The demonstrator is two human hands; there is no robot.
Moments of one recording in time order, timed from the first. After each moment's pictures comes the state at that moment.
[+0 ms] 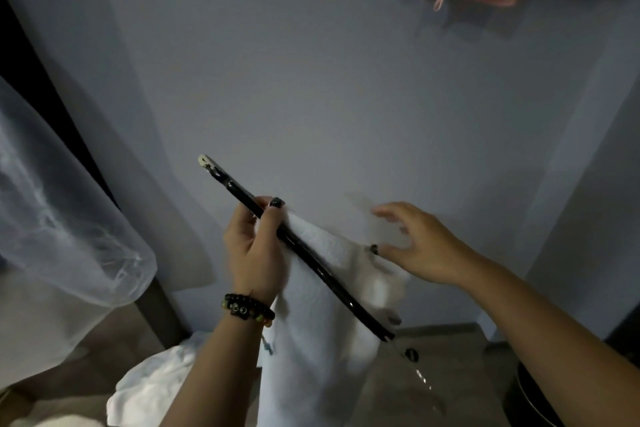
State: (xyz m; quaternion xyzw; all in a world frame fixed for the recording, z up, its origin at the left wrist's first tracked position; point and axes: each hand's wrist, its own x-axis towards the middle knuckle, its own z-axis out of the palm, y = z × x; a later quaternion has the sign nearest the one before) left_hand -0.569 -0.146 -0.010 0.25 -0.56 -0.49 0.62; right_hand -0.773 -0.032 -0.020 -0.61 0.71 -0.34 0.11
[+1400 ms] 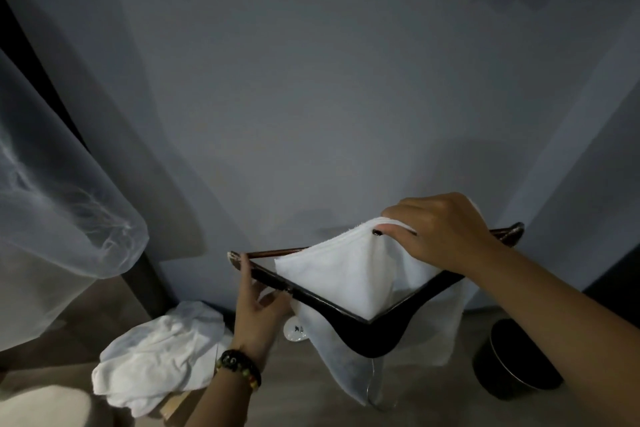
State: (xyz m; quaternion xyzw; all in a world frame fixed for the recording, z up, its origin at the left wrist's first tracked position) left_hand -0.497 -0.174 -0.176 0.39 -0.49 -0.67 0.40; right_hand -0.736 -0.065 -0.032 -0.70 0.60 -0.21 -0.33
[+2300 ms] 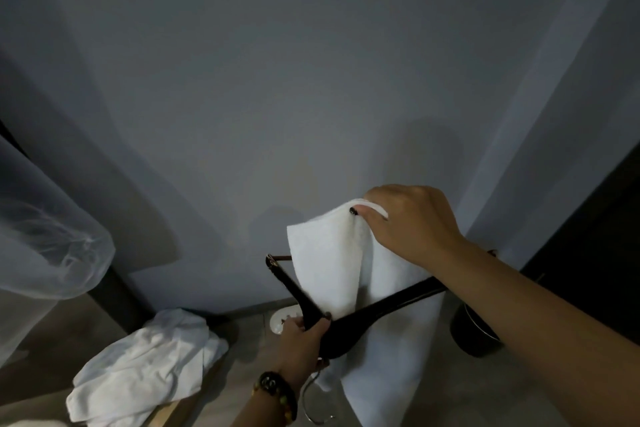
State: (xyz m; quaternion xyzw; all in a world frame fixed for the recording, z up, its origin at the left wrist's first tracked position) left_hand -0.526 -0.128 -0.203 0.48 -0.49 -0.72 0.08; right_hand -0.698 -0.059 -0.037 -0.58 0.74 -0.23 -0.26
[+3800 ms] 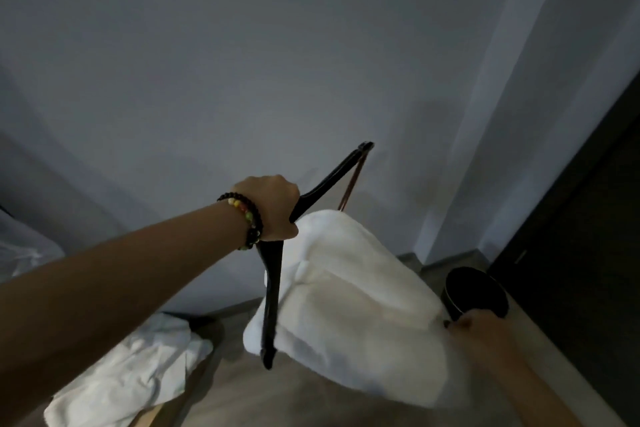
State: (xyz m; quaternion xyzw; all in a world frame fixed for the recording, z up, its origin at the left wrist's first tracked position) left_hand -0.651 -0.172 -0.020 0.20 -0.97 0.11 -0.10; right_hand -0.795 0.147 -0.214 -0.13 0.96 -0.14 0.20
